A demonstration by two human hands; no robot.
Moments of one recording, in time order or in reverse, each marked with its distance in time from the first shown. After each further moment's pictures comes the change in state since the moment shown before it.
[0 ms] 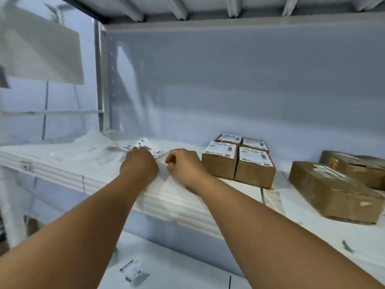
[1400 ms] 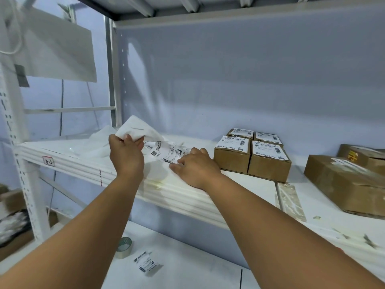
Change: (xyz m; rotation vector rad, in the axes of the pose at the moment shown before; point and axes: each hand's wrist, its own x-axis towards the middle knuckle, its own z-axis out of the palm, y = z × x) left_hand -0.006 -0.024 -0.017 -1.407 0.533 -0.264; right_hand 0.000 0.010 0.012 -0.398 -0.135 -0.050
